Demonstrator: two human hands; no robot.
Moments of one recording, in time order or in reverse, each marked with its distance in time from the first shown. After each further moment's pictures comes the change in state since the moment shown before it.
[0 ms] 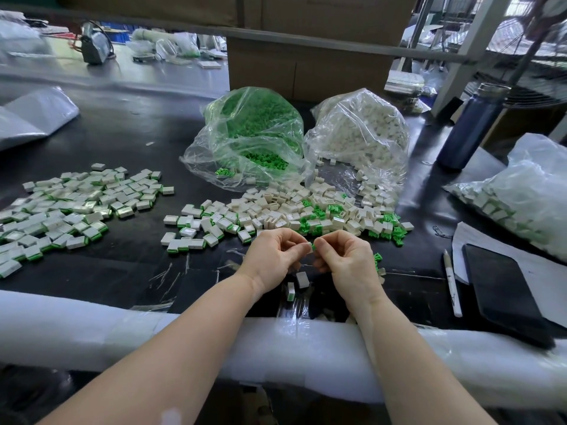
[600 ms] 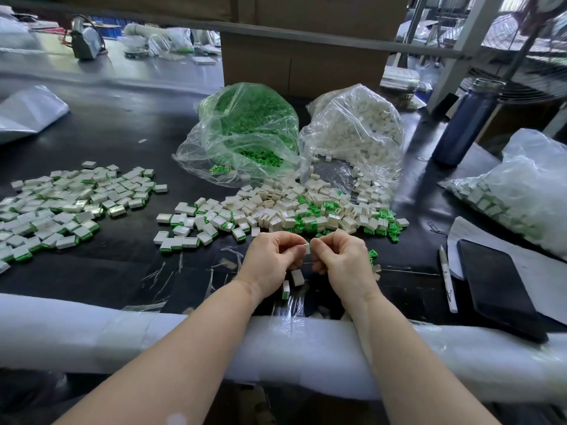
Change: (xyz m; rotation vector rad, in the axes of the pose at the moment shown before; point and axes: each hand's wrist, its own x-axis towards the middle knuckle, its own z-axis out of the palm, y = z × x) left_hand -0.004 -0.004 0.009 -0.057 0.034 0.021; right_hand 0.001 0.001 0.000 -0.038 0.030 0.079
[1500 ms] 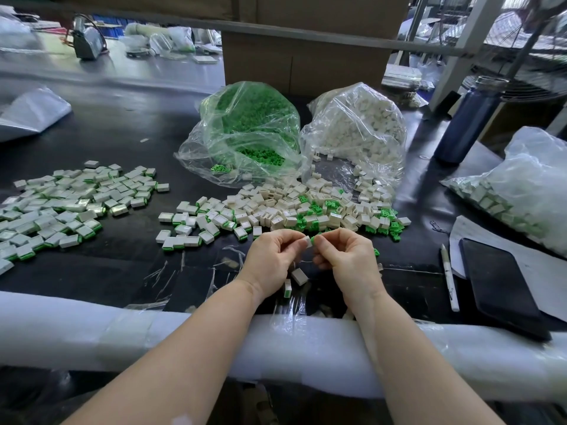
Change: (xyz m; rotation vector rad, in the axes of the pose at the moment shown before) left_hand 0.001 -0.002 0.001 0.066 0.017 0.039; right_hand -0.001 0.000 -0.002 0.157 -0.006 0.012
